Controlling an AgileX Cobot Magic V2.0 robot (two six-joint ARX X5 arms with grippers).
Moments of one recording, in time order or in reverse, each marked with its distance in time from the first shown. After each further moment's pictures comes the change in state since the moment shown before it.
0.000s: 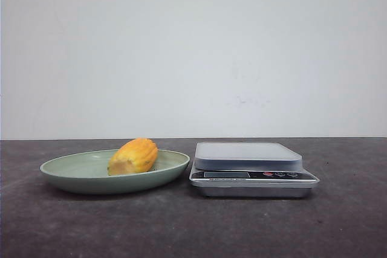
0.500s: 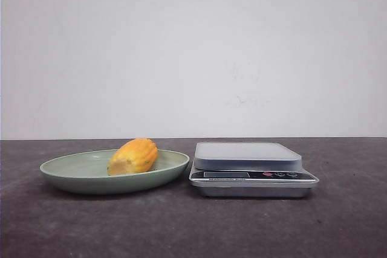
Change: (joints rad) left arm 0.033 -0.100 -0.584 0.364 0.126 0.082; right arm 0.000 0.000 0.000 0.000 0.000 0.000
